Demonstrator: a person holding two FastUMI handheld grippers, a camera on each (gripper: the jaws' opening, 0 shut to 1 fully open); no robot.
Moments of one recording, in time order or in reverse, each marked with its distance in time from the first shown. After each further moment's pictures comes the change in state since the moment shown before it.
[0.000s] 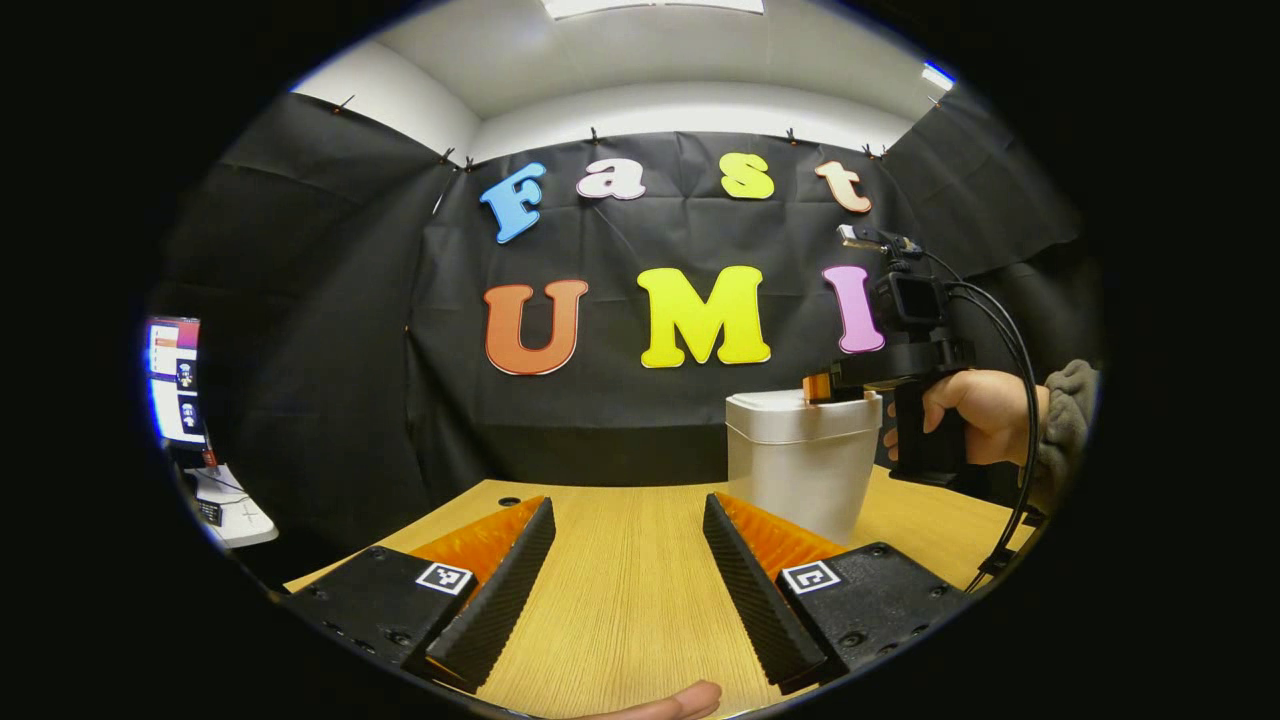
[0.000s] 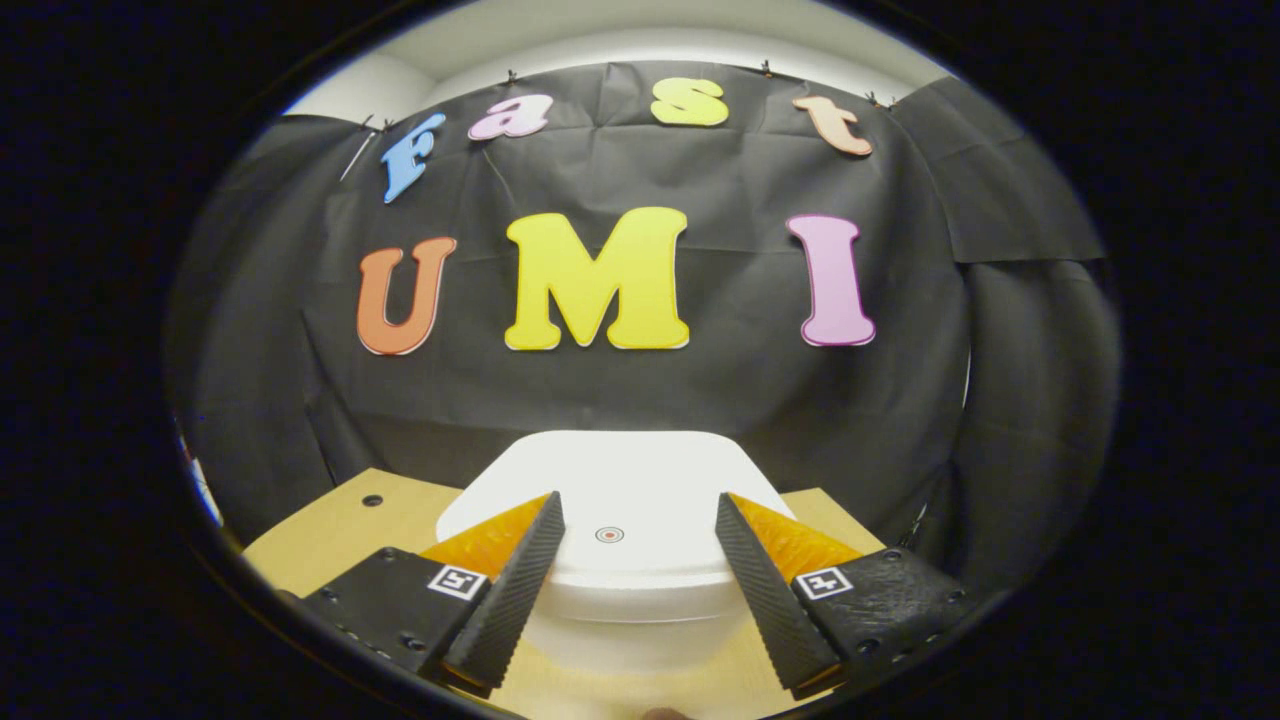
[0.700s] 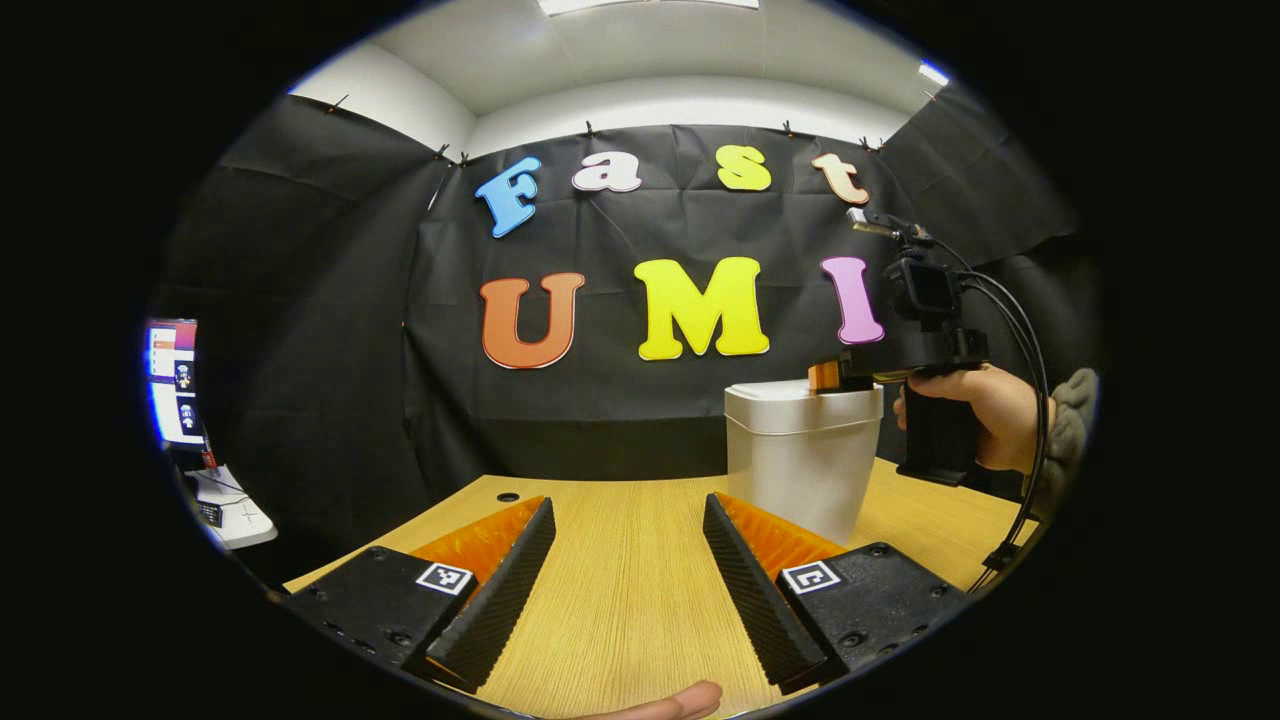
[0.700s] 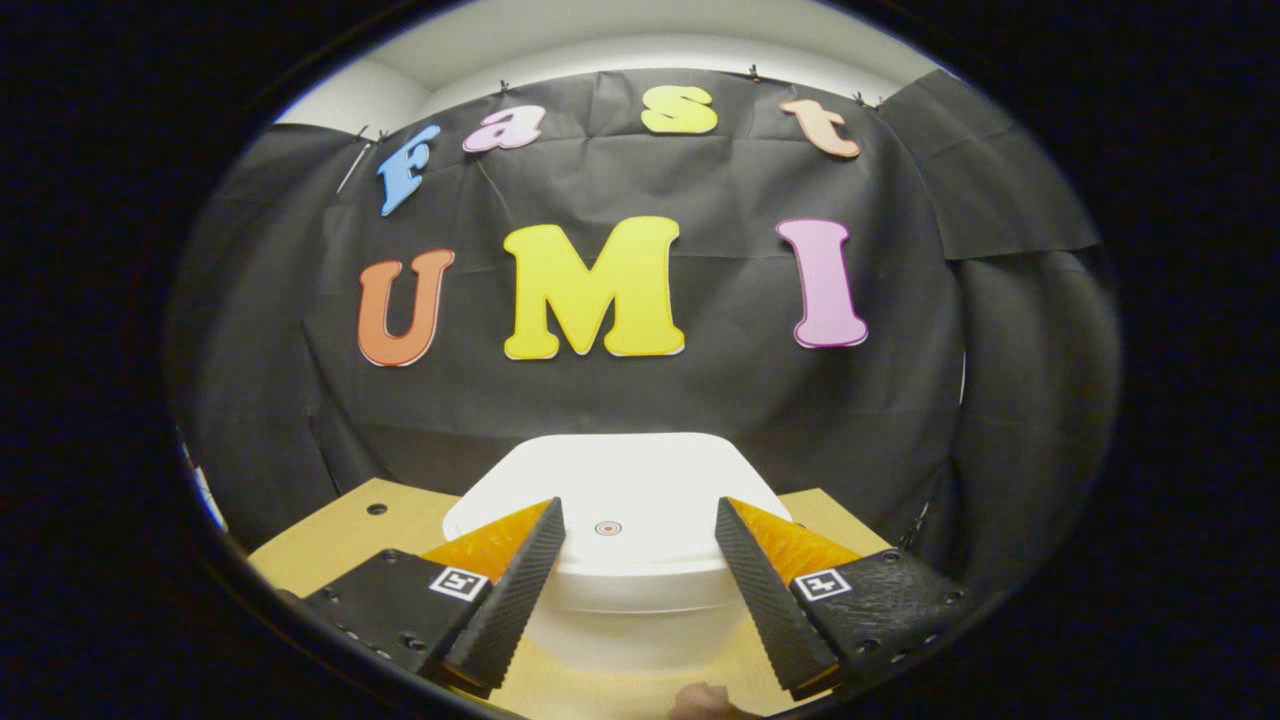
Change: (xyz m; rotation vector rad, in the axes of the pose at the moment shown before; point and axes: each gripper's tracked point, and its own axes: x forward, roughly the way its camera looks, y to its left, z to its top) left arm 0.006 -0.006 -0.010 0.018 0.026 -0.003; right arm -0.022 -0.002 0.001 0.060 -0.058 0.027
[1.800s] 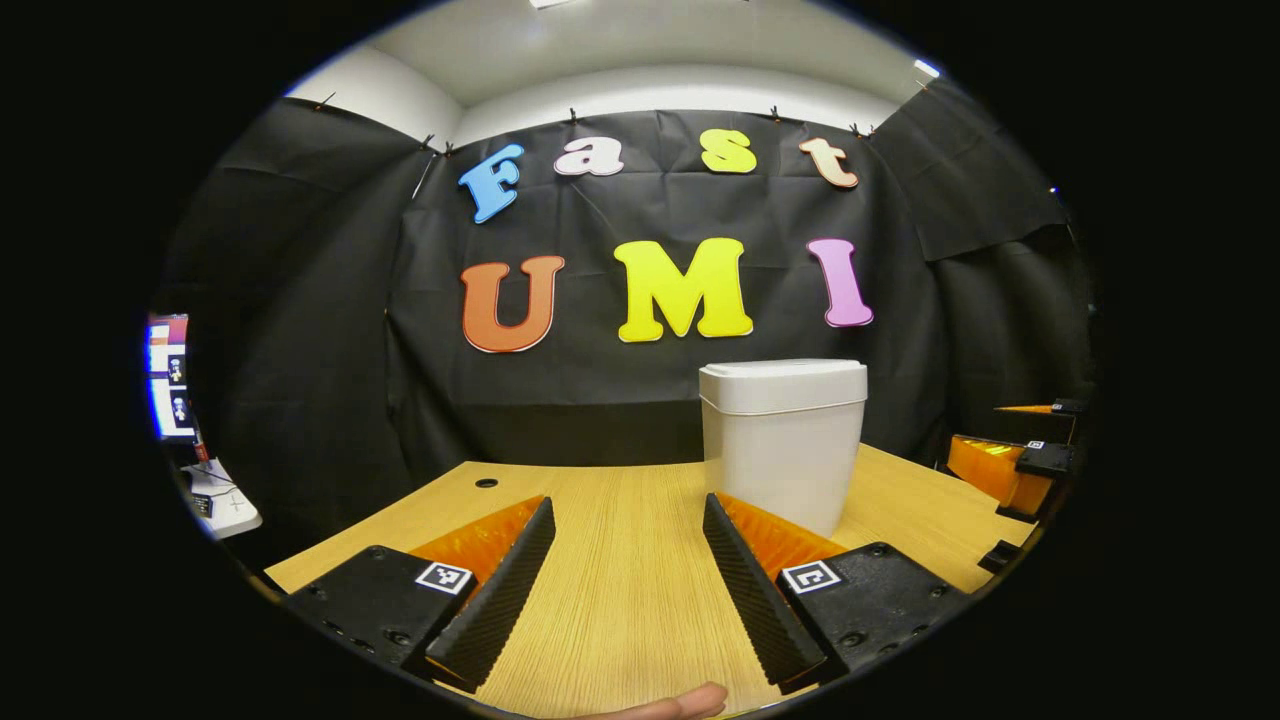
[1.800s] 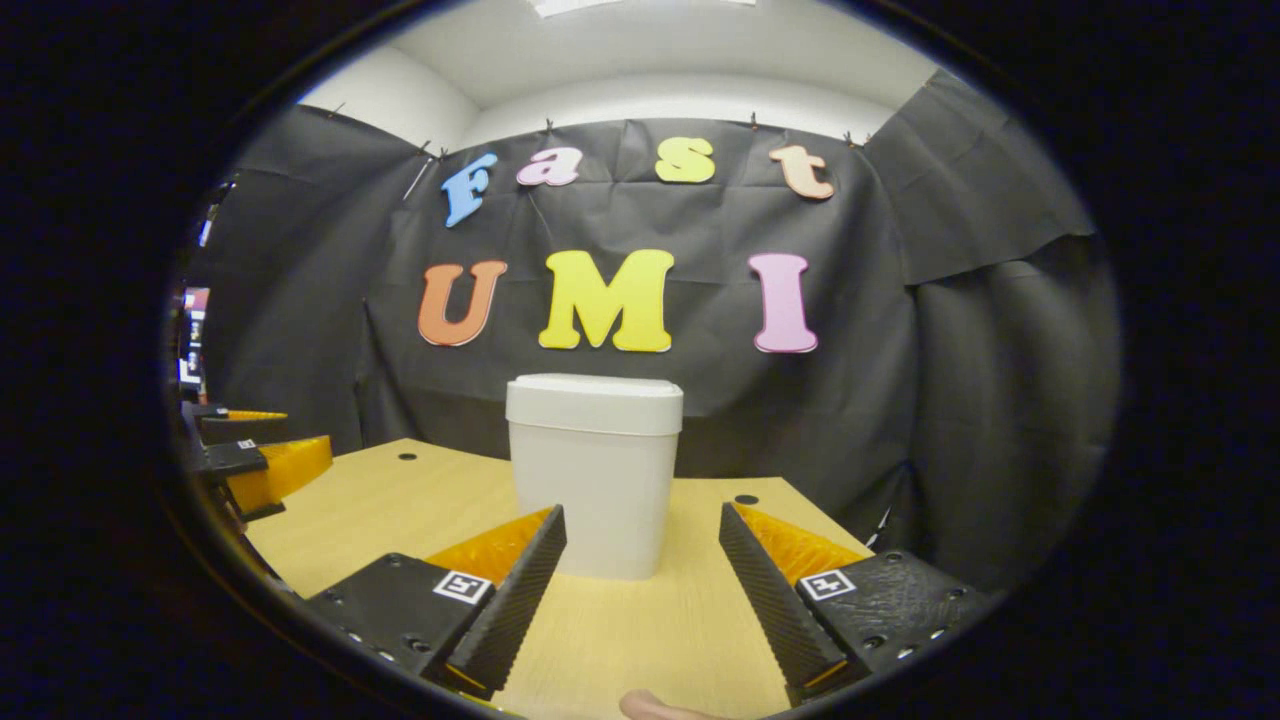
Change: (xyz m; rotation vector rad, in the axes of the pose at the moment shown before) left arm 0.009 -0.047 -0.018 0.007 0.030 -0.023; right arm -0.190 -0.069 -0.097 -0.128 -0.104 0.040
